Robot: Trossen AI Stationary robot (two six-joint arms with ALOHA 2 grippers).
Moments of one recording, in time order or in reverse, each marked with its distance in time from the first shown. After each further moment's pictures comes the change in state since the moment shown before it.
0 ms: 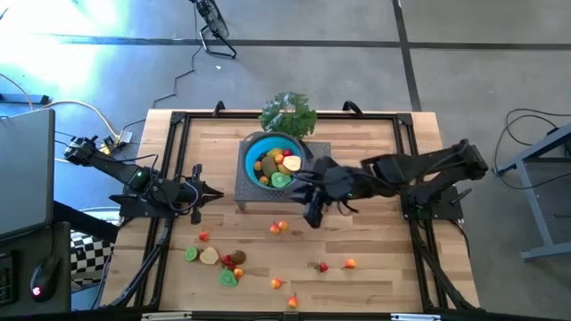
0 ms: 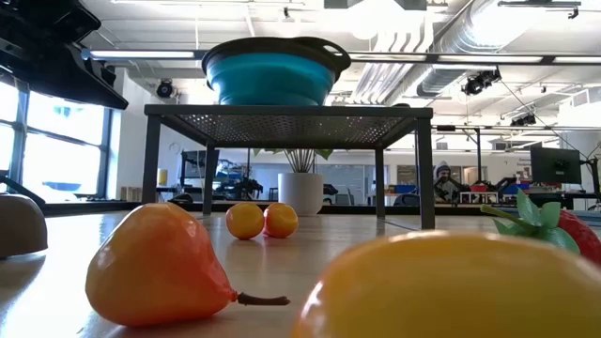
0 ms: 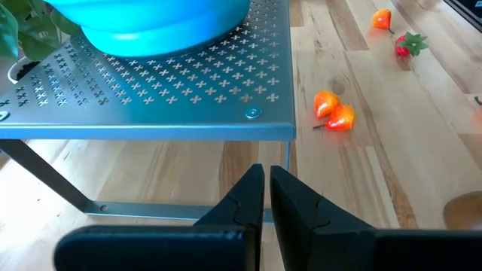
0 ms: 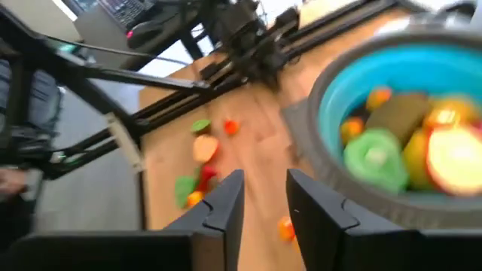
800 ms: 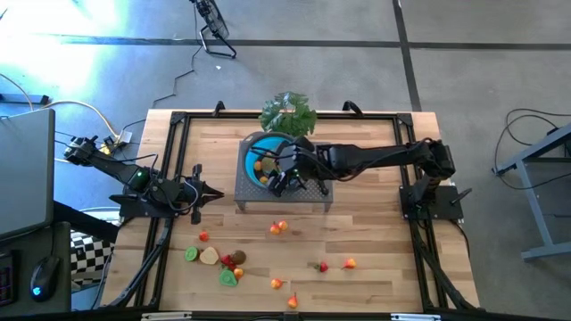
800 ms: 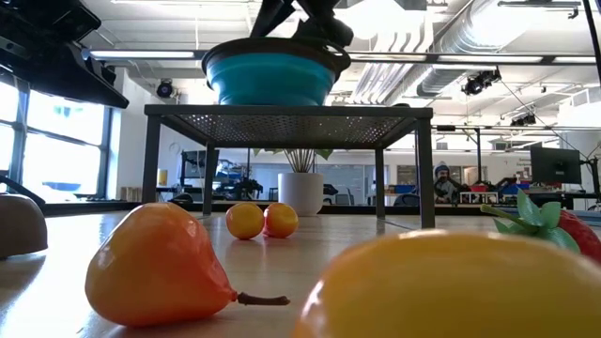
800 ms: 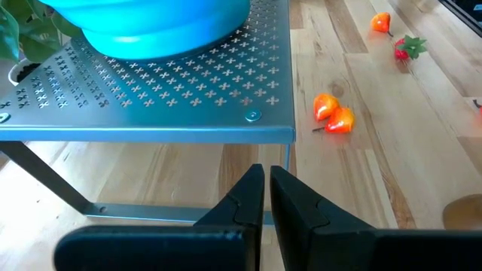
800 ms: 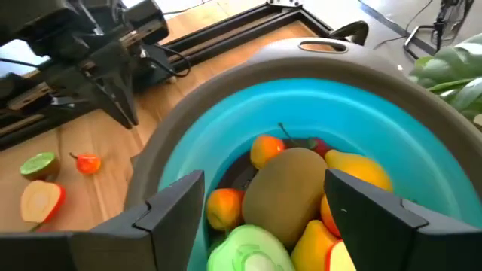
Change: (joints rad) left arm 0.000 0.000 0.000 0.007 0.000 0.000; right arm -0.242 0.247 0.000 0.158 0.074 -0.197
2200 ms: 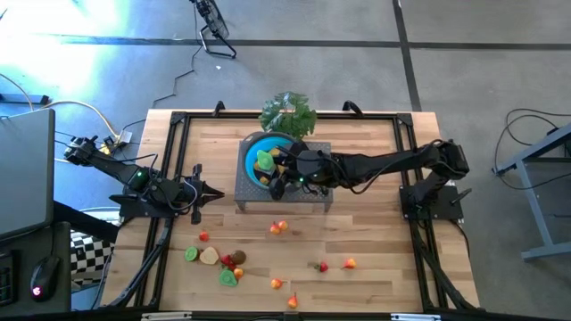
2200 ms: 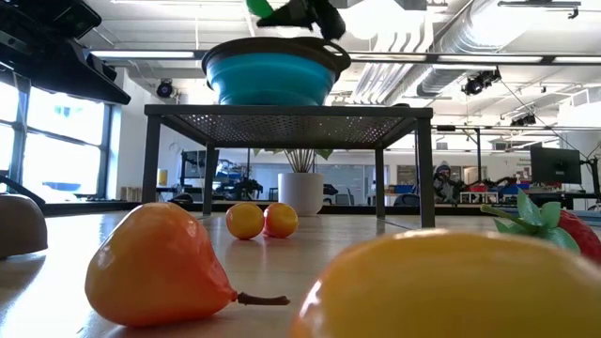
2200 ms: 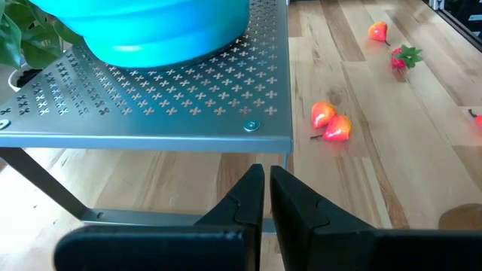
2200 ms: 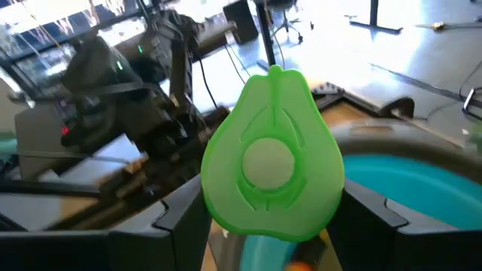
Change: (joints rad) left arm 0.000 0.000 0.000 0.023 0.000 0.000; right arm 0.039 -0.101 -0.247 0.525 0.010 0.006
